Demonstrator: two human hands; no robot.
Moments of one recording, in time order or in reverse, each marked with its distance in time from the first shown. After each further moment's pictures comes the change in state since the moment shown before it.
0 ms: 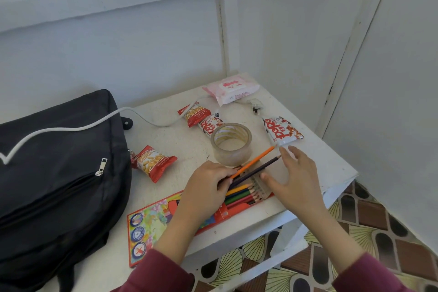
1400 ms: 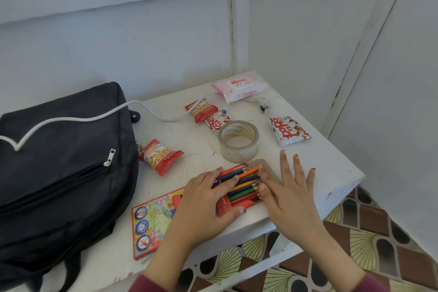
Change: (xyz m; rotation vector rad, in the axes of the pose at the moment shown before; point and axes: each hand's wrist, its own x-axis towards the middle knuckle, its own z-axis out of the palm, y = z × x) left_hand -0.044 -0.010 0.002 0.201 -0.098 -0.050; right_hand -0.032 -0.005 0.021 -0.241 -0.101 -0.223
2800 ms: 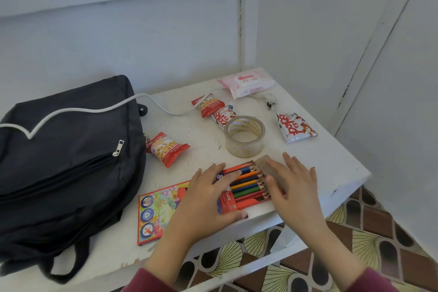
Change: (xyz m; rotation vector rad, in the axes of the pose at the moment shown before) left_hand -0.012 0.000 -0.007 -0.075 -0.106 -0.050; right_hand 0.001 -0.004 -0.002 0.289 0.122 0.053
